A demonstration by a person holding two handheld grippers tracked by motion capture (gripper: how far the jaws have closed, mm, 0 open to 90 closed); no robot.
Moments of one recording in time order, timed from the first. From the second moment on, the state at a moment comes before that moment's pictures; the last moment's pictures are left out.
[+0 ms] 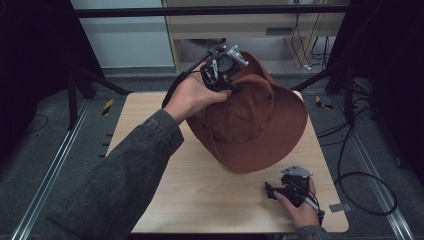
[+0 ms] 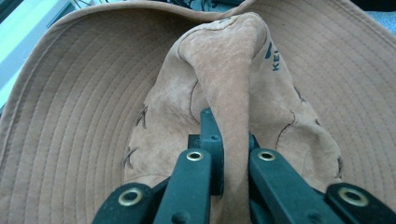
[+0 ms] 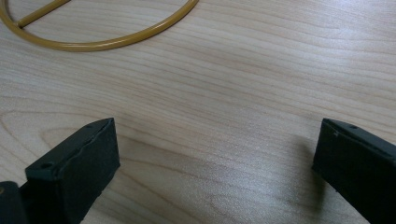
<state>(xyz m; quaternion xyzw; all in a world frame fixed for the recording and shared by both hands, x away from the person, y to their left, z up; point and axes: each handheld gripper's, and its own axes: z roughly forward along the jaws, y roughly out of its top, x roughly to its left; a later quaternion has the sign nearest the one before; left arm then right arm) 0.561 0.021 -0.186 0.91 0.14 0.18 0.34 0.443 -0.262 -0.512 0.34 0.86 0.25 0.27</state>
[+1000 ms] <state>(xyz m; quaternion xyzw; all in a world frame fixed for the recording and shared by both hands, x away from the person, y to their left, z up) 0.577 0.003 -0.208 0.93 0.14 0.16 0.31 0.444 -0.264 -0.510 0.34 0.87 0.25 0.27</state>
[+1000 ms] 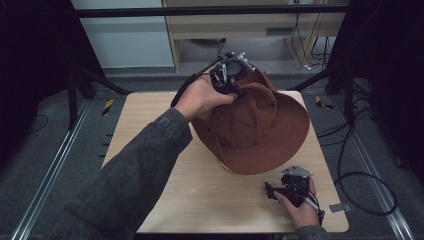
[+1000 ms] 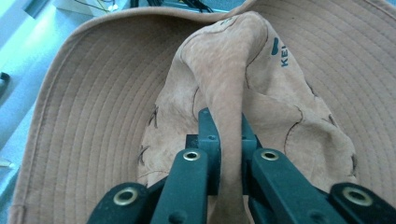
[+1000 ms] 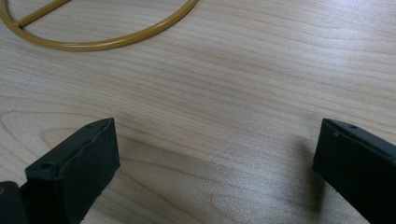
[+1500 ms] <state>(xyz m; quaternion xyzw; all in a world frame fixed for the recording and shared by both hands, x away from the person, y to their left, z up) 0.581 0.003 -0.215 0.93 0.14 0.14 0.32 0.444 -0.264 -0.510 0.34 0.87 0.25 0.27</state>
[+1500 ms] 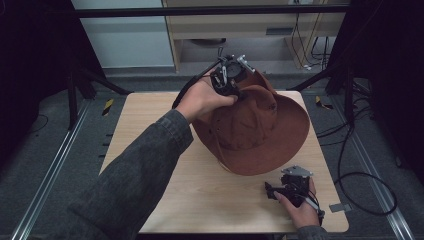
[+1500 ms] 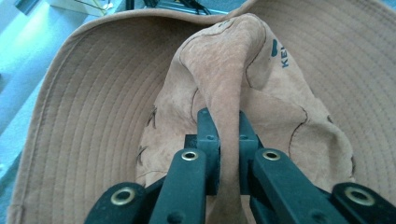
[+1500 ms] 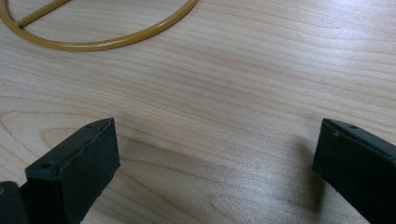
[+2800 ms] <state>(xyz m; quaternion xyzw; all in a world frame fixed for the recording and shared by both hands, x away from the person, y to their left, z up) 0.572 0.013 -0.212 0.91 0.17 0.16 0.34 0.444 -0.264 -0.510 0.34 0.87 0.25 0.27</state>
